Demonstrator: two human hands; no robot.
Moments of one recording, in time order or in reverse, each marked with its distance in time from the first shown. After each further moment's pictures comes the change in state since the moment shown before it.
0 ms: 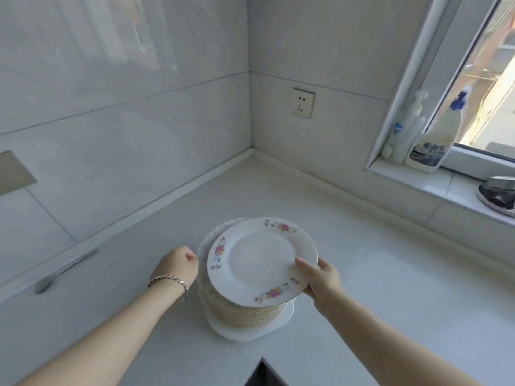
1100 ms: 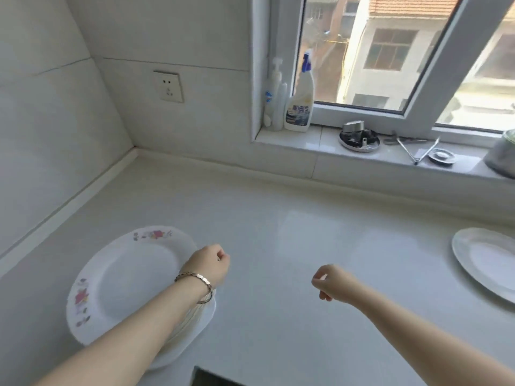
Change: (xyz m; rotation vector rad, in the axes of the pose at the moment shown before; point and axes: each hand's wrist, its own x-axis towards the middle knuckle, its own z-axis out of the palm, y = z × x) left_hand -0.067 0.155 0.123 0.126 -0.447 0.520; right_hand -0.026 0.014 -0.207 -1.019 0.132 0.127
